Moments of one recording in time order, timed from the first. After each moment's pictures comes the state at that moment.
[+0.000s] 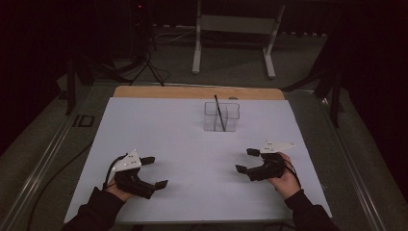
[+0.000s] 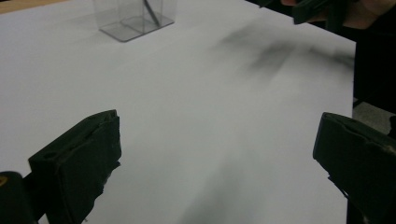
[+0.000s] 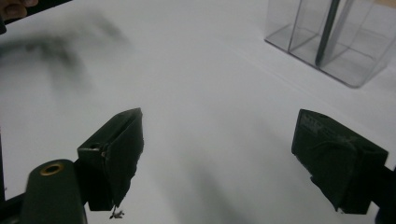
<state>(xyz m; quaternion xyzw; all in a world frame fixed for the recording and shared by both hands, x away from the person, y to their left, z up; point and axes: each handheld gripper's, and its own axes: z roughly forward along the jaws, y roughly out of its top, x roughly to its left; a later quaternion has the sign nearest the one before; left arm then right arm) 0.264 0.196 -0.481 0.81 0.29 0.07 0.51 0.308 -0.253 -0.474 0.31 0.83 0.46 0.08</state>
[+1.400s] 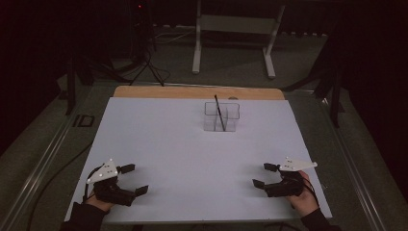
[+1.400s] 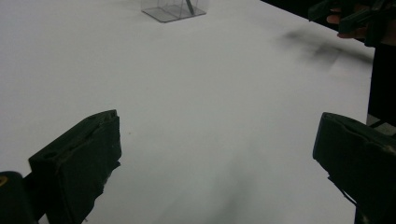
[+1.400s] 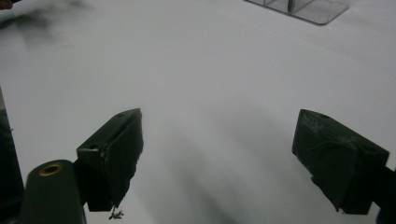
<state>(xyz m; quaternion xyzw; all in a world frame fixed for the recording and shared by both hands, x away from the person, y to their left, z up) 0.243 0.246 -0.503 0.78 0.33 0.09 0.52 0.268 -0.303 -0.498 0.34 0.81 0.46 0.09</state>
